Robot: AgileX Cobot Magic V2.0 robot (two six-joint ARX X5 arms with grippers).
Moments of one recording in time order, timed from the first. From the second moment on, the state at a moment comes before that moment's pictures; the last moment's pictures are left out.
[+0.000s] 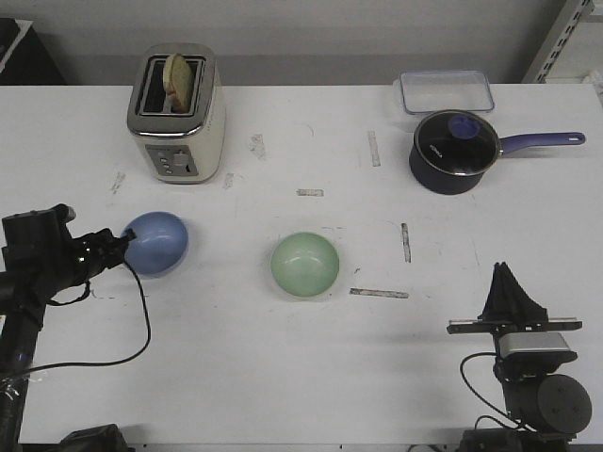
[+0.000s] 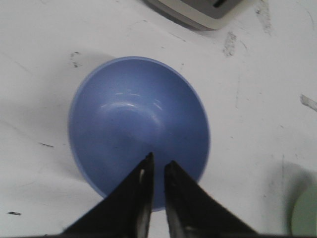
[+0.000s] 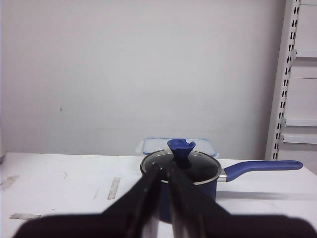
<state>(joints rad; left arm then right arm) 0.19 1.16 1.09 -0.63 0.32 -0.31 0.04 0.23 0.38 0.02 0.00 -0.01</state>
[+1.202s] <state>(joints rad) 0.21 1.55 1.09 -0.58 0.27 -0.26 0.04 0.23 0.38 0.02 0.00 -0.01</state>
